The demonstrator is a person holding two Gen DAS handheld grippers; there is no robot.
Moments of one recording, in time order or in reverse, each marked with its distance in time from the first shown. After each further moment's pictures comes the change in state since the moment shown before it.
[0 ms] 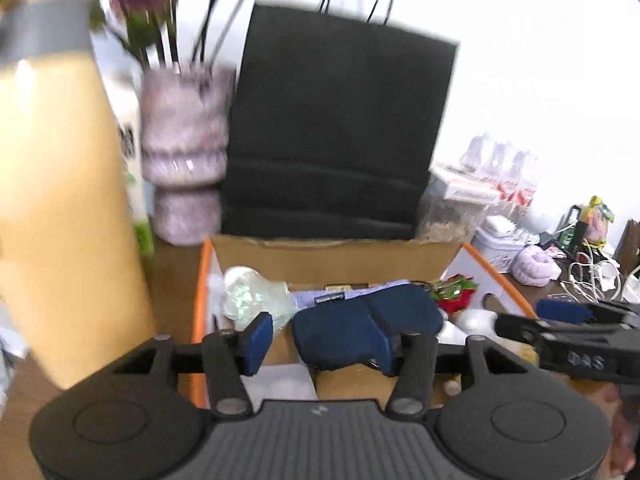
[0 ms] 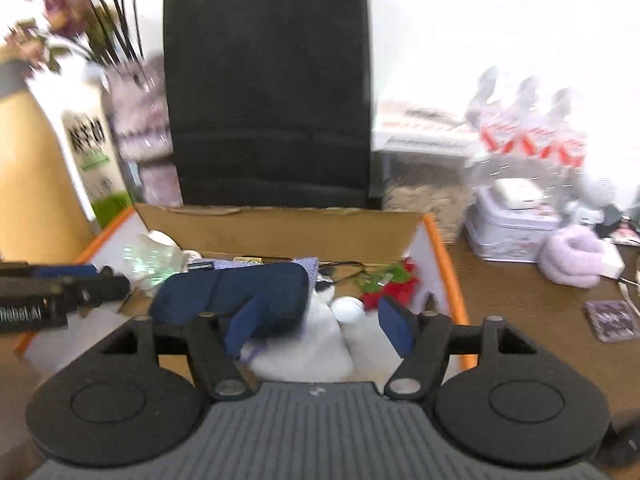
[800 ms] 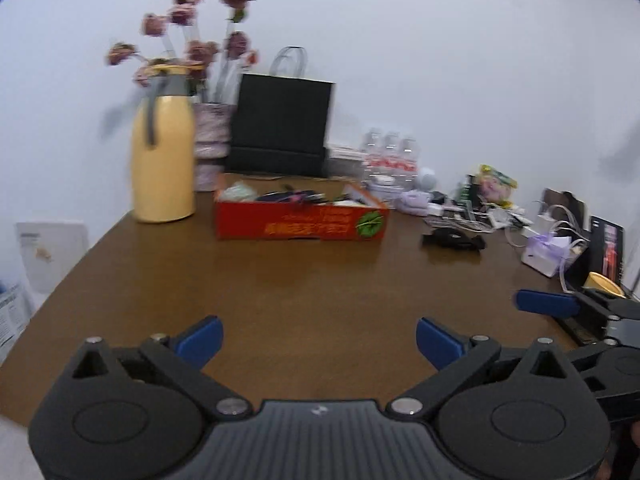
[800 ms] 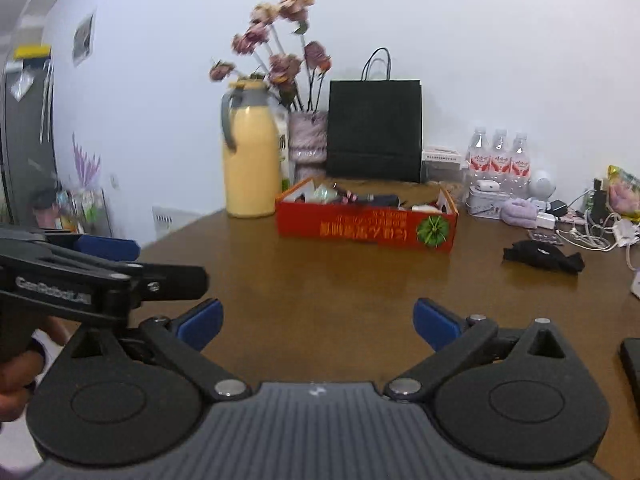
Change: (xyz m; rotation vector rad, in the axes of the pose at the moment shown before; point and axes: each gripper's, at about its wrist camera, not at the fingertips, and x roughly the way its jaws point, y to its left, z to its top) left arm -0.341 -0.088 -0.255 0.018 -0.111 -0.008; right arm -0.357 0.080 -0.248 -0.137 -0.197 0.139
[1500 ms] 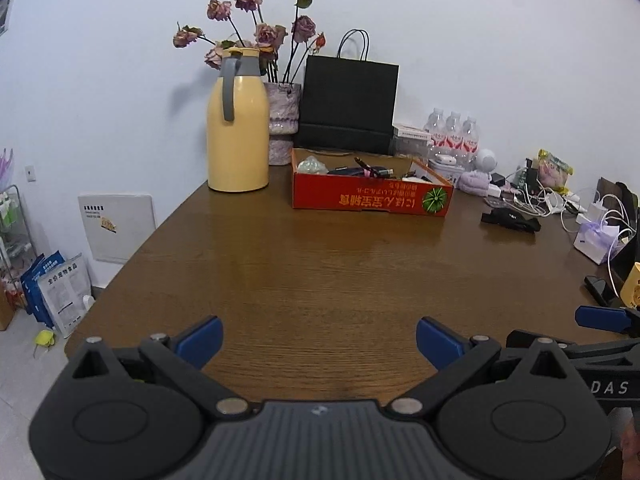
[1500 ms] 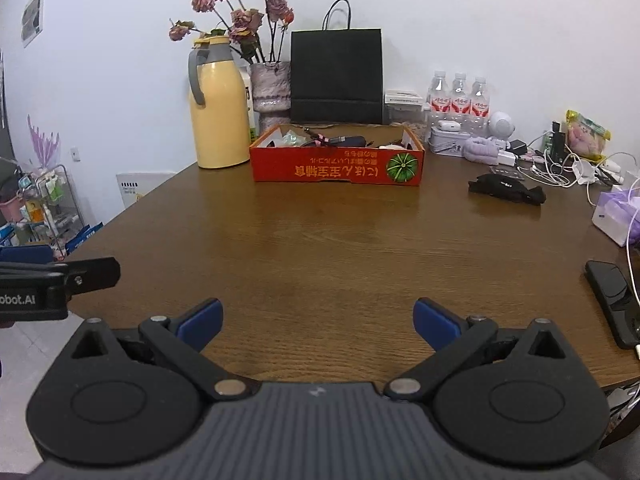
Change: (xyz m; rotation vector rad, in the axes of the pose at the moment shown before) left arm -0.041 0.018 -0.011 -0.031 0.084 0.166; right arm -0.017 0.024 -0.005 0.112 0.173 -0.105
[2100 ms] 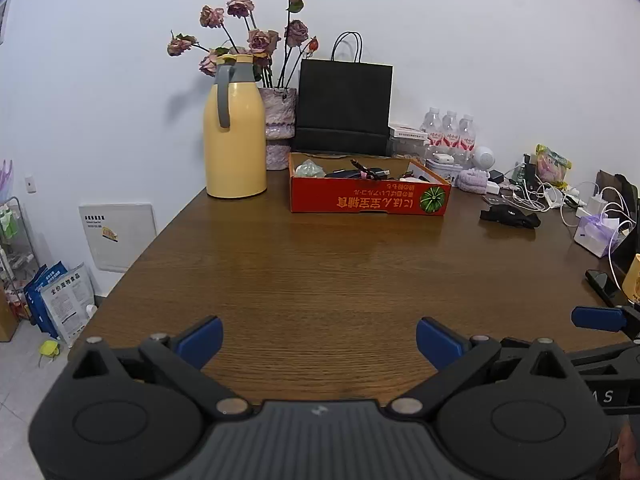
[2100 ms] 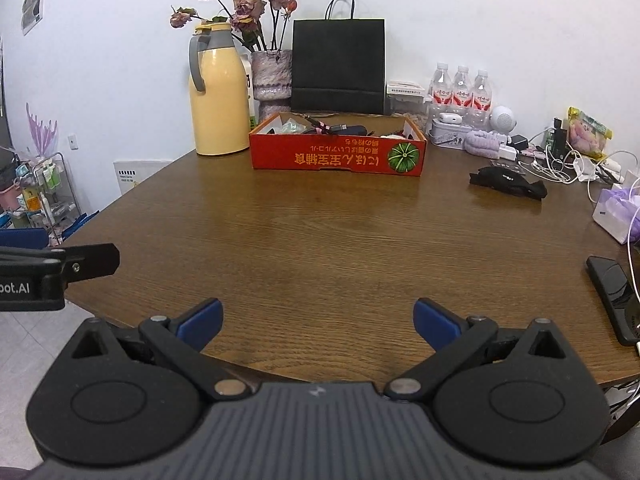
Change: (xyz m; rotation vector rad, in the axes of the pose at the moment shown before) left arm -0.001 -0.007 0.001 0.027 -0.009 0.009; right arm 0.004 0.002 -0.003 -0.023 0.018 -0.013
